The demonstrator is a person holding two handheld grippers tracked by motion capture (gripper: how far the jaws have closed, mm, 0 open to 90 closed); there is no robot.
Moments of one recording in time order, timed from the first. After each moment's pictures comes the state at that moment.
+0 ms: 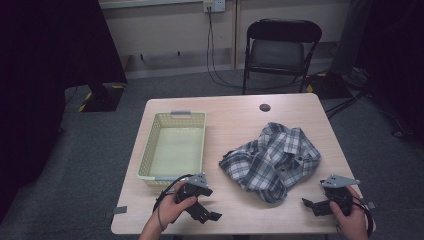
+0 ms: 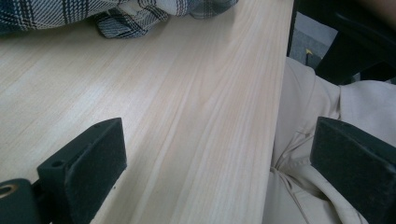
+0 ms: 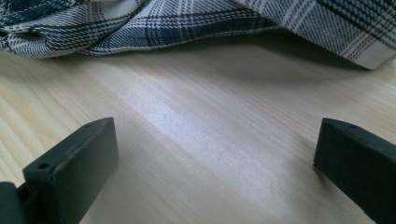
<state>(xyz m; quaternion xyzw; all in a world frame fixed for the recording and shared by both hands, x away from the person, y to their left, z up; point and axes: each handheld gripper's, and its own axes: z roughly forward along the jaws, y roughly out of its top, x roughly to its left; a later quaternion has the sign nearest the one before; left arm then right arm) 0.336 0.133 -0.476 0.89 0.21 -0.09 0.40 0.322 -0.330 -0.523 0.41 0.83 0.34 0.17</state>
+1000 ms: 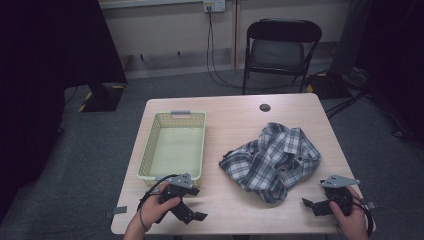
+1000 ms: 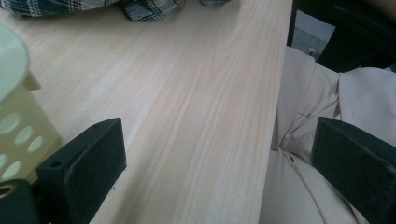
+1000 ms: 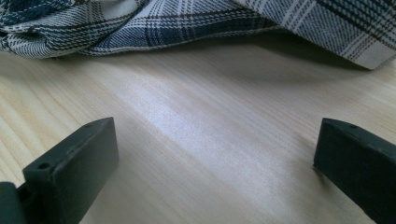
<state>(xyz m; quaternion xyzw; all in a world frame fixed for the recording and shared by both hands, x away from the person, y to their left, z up) 0.333 0.174 -0.470 0.89 0.21 -0.08 0.40 0.322 -0.330 -0.523 0.41 0.83 0.34 0.17</state>
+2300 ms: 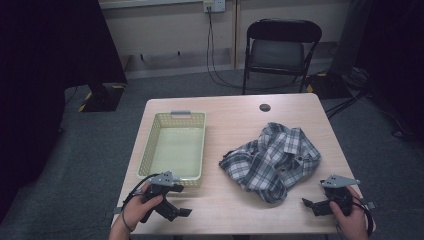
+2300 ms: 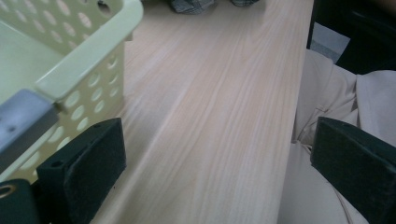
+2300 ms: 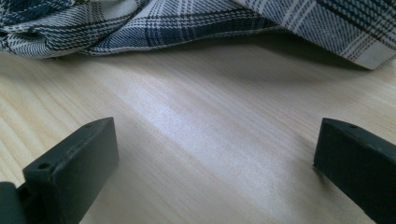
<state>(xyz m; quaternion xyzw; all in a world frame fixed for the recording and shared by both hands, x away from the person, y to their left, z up) 0.334 0.223 -0.473 0.88 0.24 -0.05 0.42 0.322 -0.330 -0.523 0.41 0.83 0.34 0.17</state>
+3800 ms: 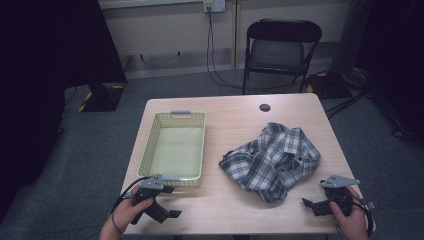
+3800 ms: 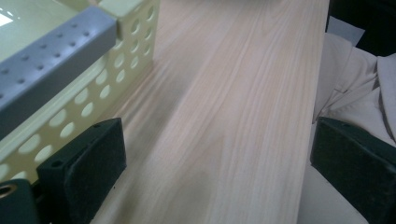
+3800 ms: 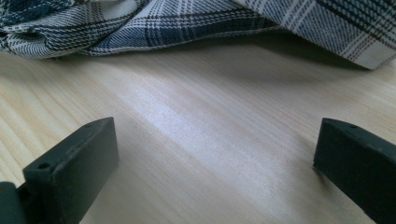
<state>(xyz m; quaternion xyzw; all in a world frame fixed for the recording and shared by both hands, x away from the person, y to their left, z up) 0.332 0.254 -0.486 0.88 0.24 -0.02 0.41 0.322 -0.330 -0.523 0.41 0.83 0.34 0.17</state>
